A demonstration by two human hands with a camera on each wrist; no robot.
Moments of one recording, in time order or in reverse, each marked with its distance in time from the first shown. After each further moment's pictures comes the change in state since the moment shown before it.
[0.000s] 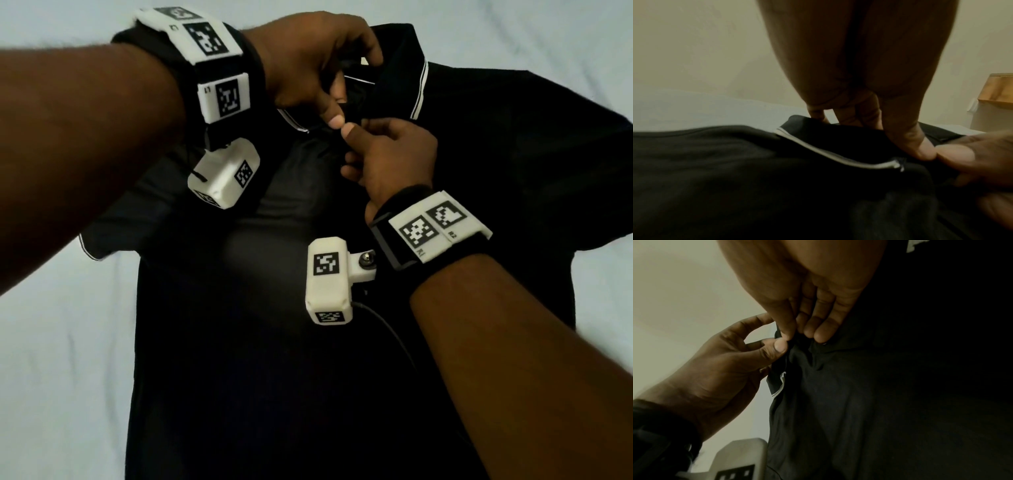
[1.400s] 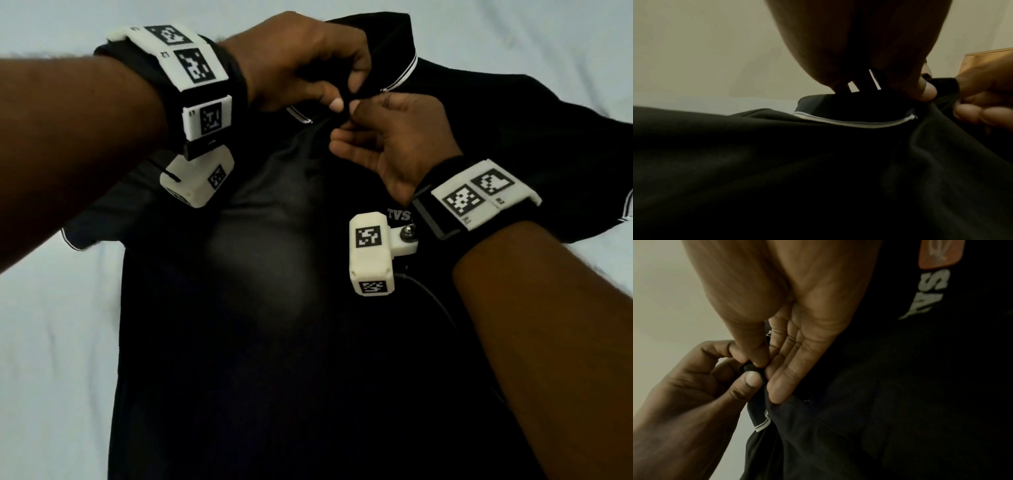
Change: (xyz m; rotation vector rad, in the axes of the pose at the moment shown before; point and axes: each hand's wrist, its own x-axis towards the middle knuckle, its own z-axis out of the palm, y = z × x) left_hand -0.012 -0.013 0.013 0.164 0.120 0.315; right_hand 0.013 -0.019 -0.027 0.124 -0.380 0.061
